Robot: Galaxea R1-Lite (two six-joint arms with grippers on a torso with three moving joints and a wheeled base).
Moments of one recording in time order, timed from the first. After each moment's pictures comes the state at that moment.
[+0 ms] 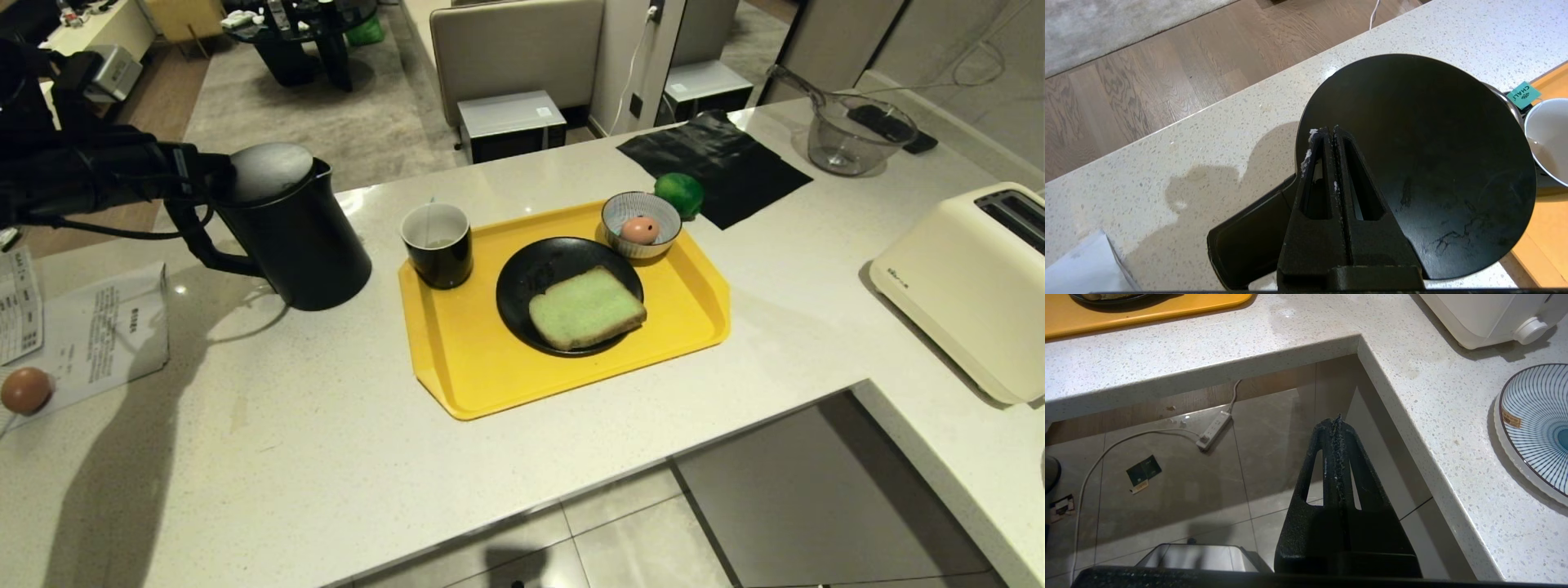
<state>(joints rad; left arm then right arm) 0.18 1.88 -1.69 -0.05 -0.42 0.14 0.00 0.00 0.00 -0.05 -0.02 0.03</state>
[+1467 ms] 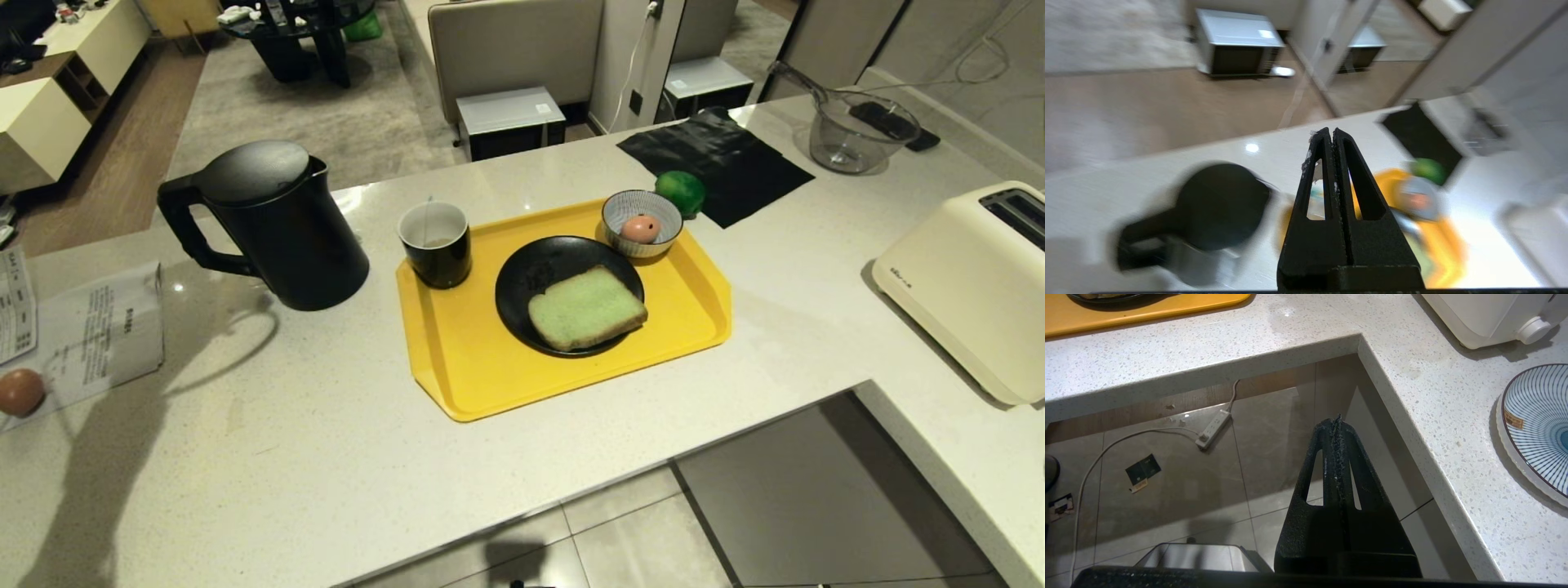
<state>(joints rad) 0.13 1.42 -1.76 0.10 -0.43 -0.36 0.00 0.00 0.00 -0.05 -0.02 0.03</state>
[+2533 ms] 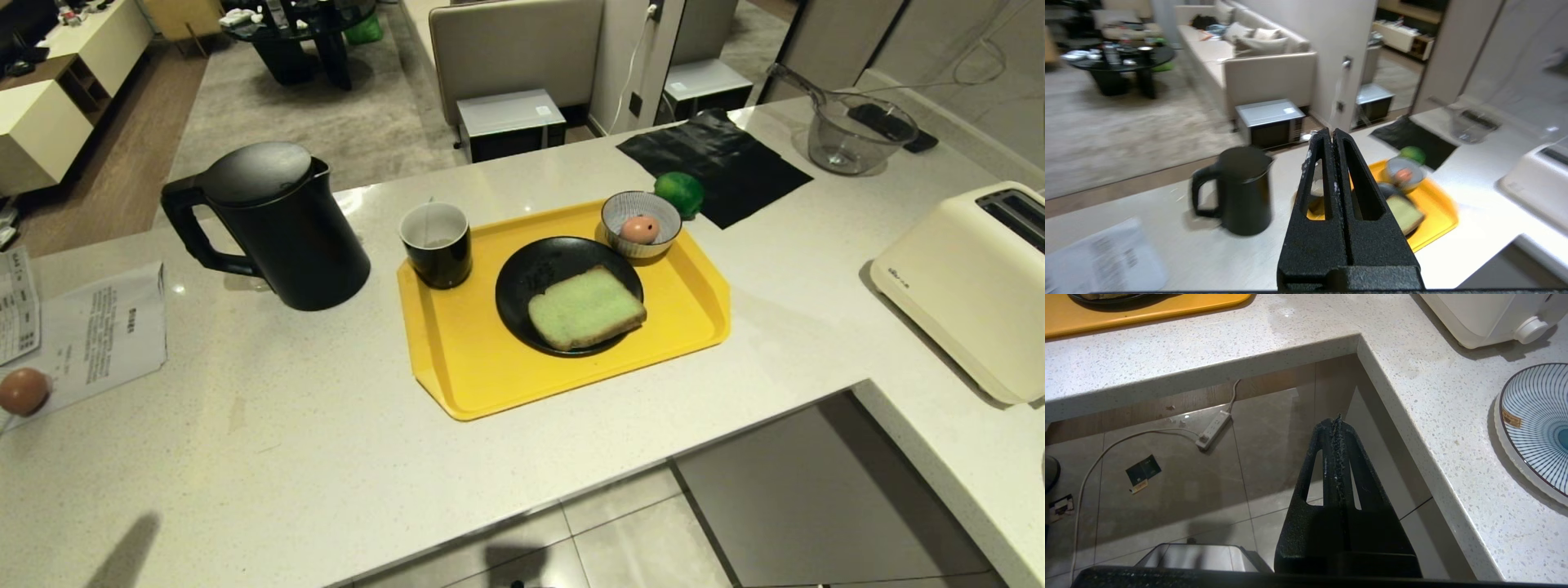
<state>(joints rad) 0.05 0.46 -1.14 0.18 -0.26 -0.13 0.00 0.00 0.00 -0.05 -0.02 0.03</state>
